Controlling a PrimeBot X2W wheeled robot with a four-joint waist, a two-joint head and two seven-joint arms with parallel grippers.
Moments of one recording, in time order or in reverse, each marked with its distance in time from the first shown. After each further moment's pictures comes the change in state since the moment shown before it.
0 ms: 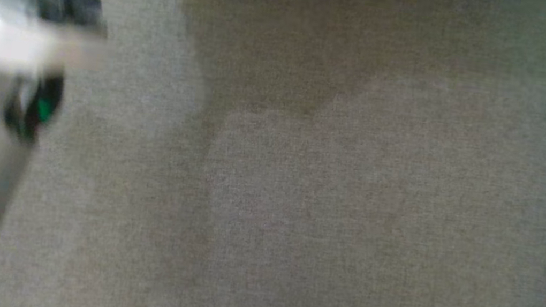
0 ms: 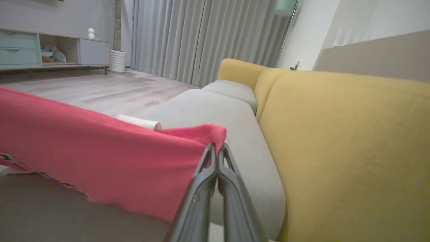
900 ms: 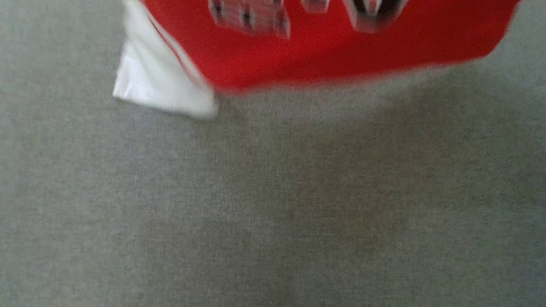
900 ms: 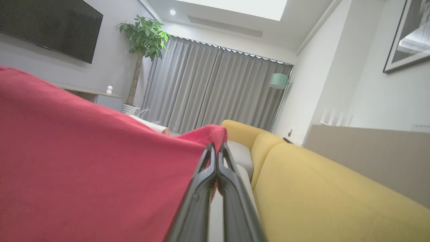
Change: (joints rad) left arm -0.425 -0.038 0.111 0.033 0.091 0.016 0.239; right arm -0.085 -0.005 0.026 -0.224 0.040 0.000 0.096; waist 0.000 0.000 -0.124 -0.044
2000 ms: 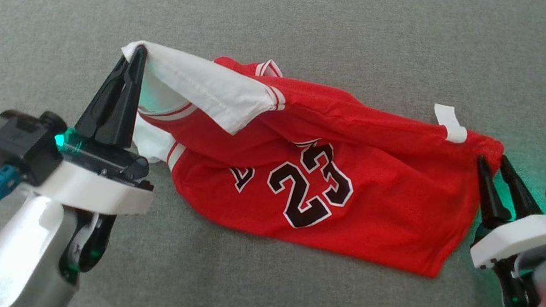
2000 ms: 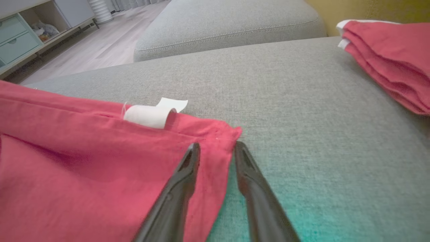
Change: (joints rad) left arm 0.883 -0.053 -0.103 -0.194 0.036 0.107 -0.124; right arm 0.595 0.179 0.106 0.350 0.227 0.000 -0.074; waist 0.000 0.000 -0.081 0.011
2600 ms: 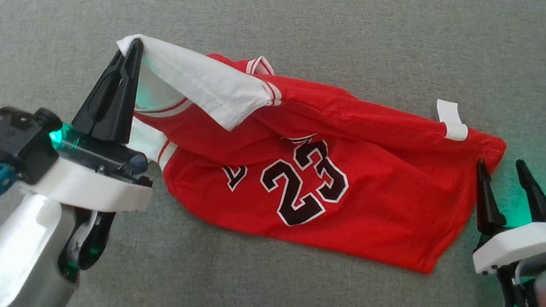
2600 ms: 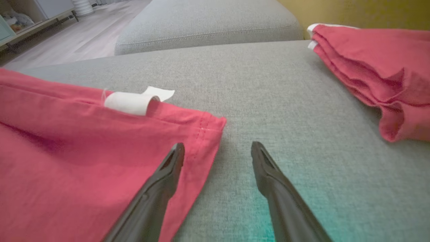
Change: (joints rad) left arm -0.001 -0.006 0.013 -0.017 -0.002 0.000 0.000; right arm 0.074 0.067 -0.203 -0.069 -0.216 0.000 0.032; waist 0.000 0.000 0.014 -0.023
